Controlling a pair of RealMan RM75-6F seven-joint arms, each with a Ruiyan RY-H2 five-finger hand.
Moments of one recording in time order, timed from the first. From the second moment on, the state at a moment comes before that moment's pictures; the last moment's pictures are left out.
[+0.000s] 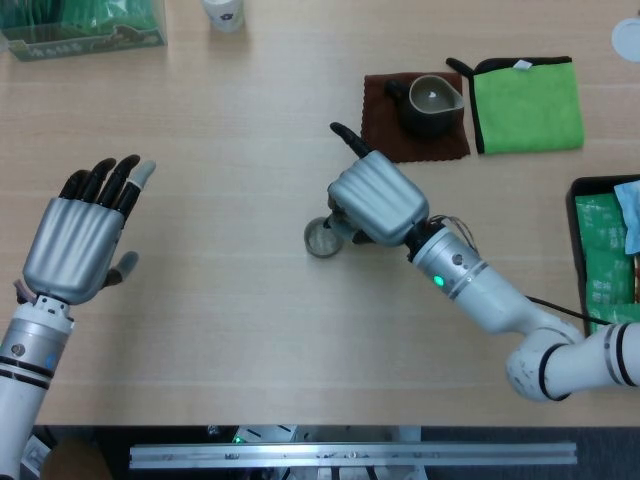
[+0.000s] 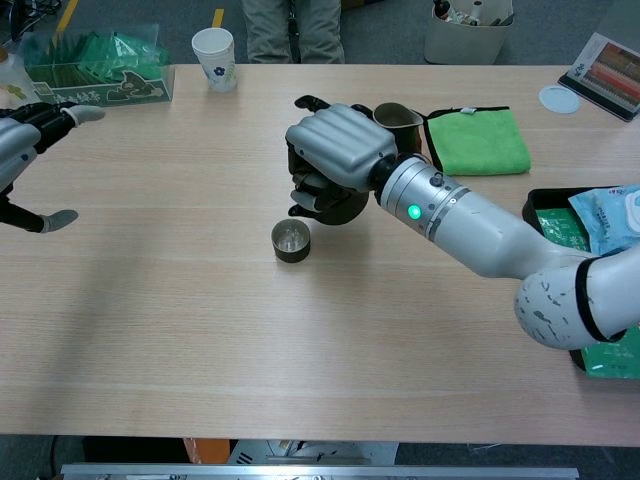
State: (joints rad) left arm -0.35 -1.19 0.00 -1.92 1.35 1.27 0.56; right arm 0.91 -1.74 0.12 -1.48 -1.18 0.99 -0.49
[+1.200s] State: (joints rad) left arm -0.39 -1.21 -0.01 -1.91 1.33 1.21 0.58; right arm 0.65 -1.59 0.03 -1.43 -1.39 1.10 -0.05
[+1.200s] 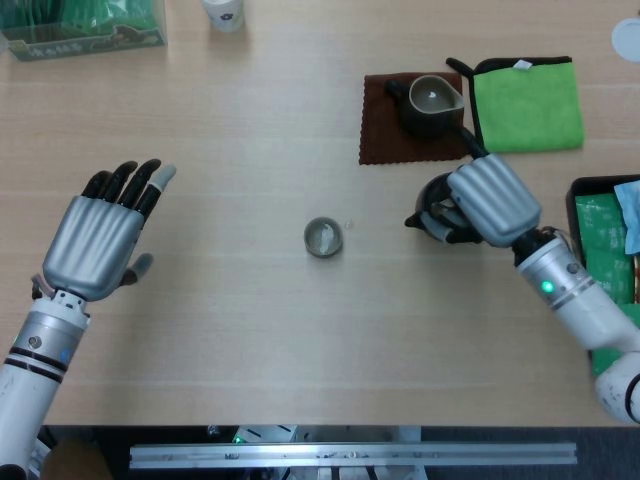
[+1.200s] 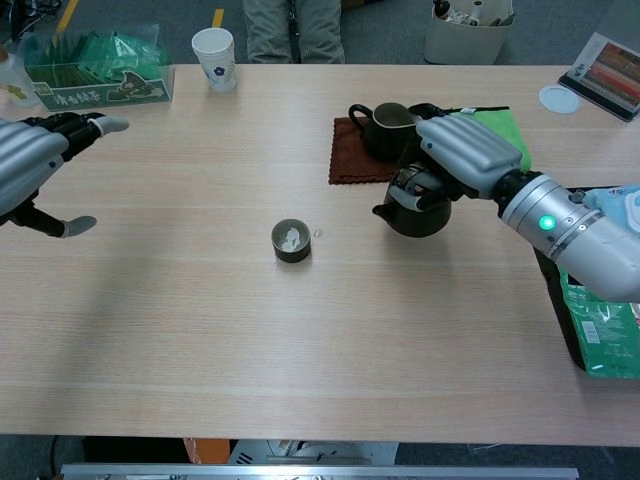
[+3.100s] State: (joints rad) left arm -0.42 -1.24 -0.01 -1.88 1.27 1.18 0.58; right arm 0.54 -1.71 0.02 -1.22 -1.50 1.09 0.17
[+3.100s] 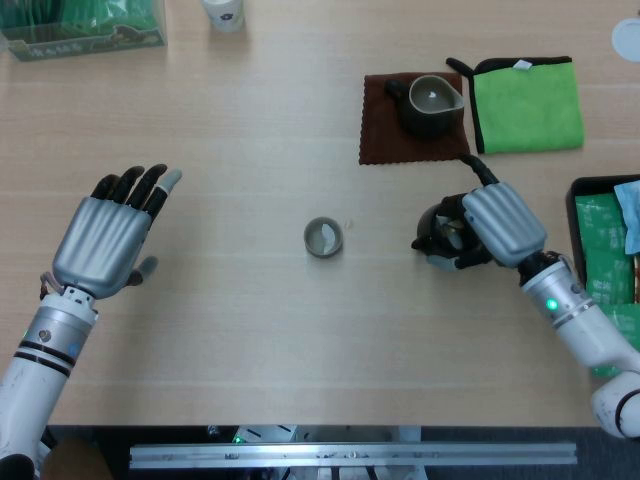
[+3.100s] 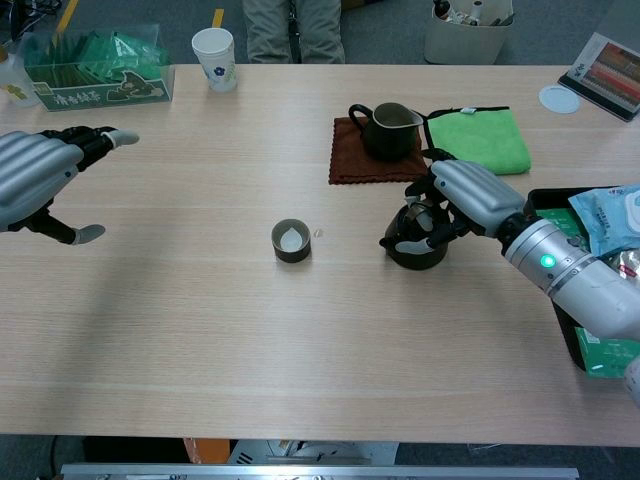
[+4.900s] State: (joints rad) left arm -0.44 -1.24 0.00 -1.88 1.23 1.16 0.57; right arm 0.59 -1.60 0.04 -1.34 -1.49 1.01 -0.11
